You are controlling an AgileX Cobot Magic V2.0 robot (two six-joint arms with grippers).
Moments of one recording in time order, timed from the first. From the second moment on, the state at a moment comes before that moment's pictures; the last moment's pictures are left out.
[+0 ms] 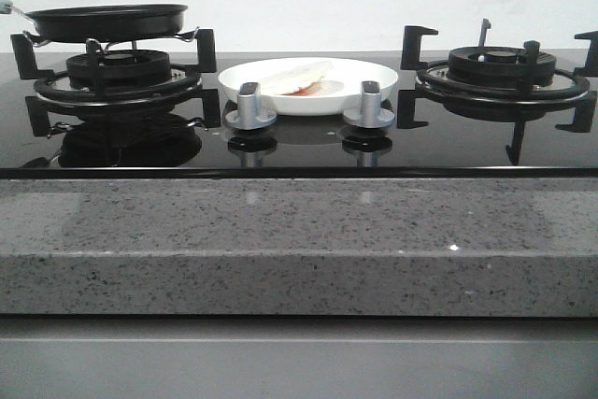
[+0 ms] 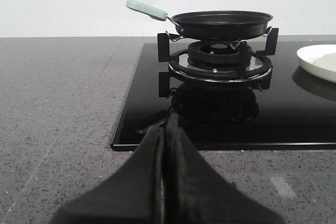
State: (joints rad) left arm -0.04 -0.01 0.01 -0.12 0.12 0.12; right arm -0.01 0.00 0.02 0.03 0.10 -0.06
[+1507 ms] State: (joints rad) left arm -0.04 -0.01 0.01 -0.12 0.12 0.12; right arm -0.02 -0.01 0.03 0.03 0.13 -0.06
